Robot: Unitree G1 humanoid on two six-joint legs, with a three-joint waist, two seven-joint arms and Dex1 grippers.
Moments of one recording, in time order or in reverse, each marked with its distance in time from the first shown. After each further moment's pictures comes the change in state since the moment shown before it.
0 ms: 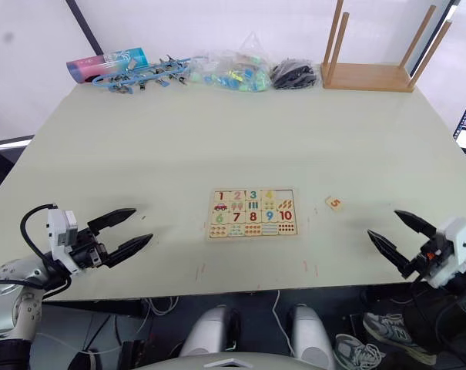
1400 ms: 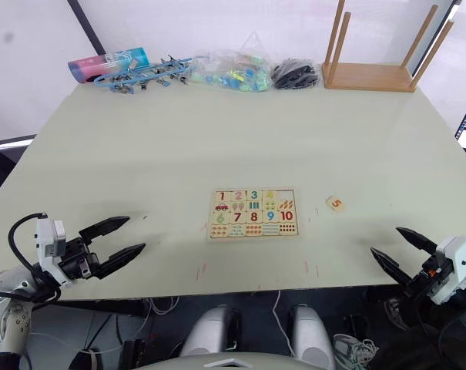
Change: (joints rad) left arm 0.060 0.007 0.031 -0.034 -0.035 0.000 -0.034; right arm 0.018 -0.031 0.065 0.123 0.004 -0.117 0.012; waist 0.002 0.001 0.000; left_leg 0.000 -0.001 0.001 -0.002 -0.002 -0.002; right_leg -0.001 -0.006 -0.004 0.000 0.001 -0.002
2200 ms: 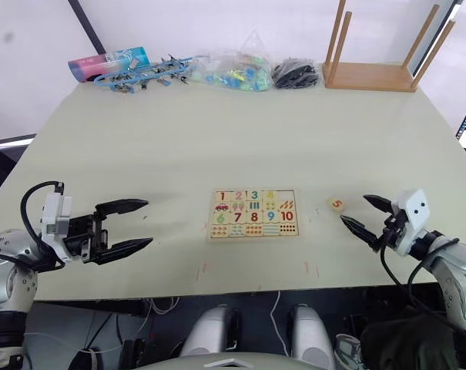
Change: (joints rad) left arm -0.255 0.097 -0.091 0.078 -0.001 0.017 -0.270; right arm -0.361 -0.106 0.280 0.027 -0.100 0.246 -0.158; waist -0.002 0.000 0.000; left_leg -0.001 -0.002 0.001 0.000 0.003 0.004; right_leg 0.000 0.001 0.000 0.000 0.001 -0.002
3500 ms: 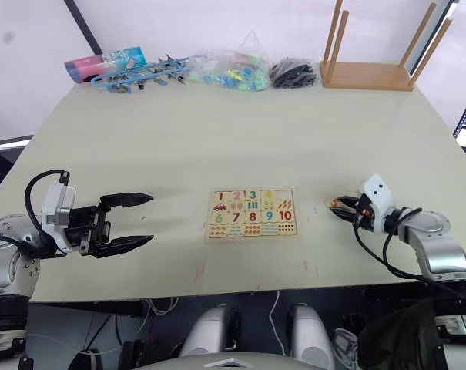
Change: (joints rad) left arm -0.070 0.019 -0.034 0.010 -0.001 0.014 -0.043; right arm -0.275 -0.056 0.201 0.183 -0.142 0.052 0.098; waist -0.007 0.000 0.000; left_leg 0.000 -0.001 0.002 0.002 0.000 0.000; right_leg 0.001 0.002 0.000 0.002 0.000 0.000
